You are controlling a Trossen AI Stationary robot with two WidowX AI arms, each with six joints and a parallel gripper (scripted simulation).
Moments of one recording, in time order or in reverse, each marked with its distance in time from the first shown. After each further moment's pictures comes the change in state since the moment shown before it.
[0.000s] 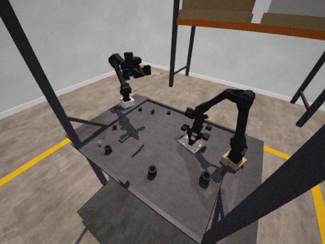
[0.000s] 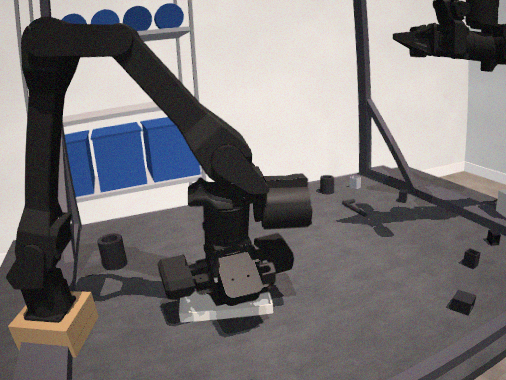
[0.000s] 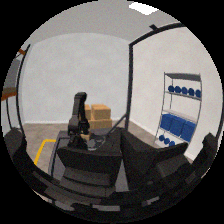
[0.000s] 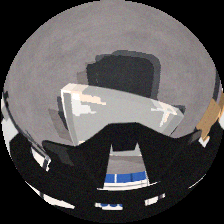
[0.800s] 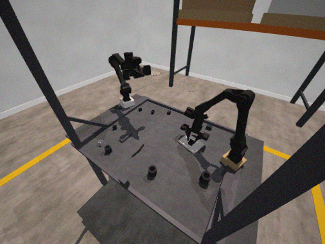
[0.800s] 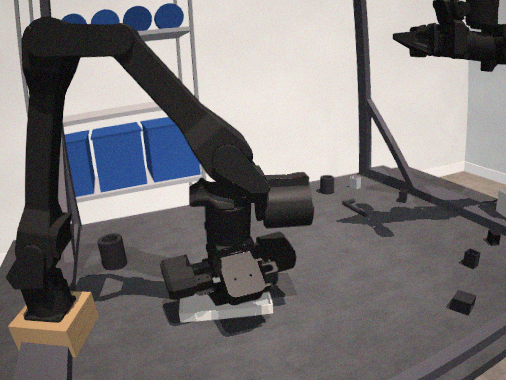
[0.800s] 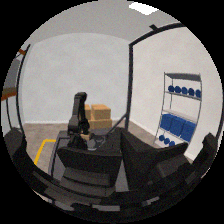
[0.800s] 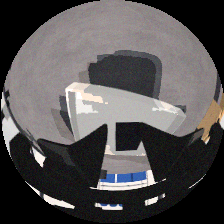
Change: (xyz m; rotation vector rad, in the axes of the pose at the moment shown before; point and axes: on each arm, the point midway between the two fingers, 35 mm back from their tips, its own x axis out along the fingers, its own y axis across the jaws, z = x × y) left arm 0.000 0.000 0.000 0.000 0.000 0.000; right arm 0.000 0.004 0.000 -0.005 0.003 0.017
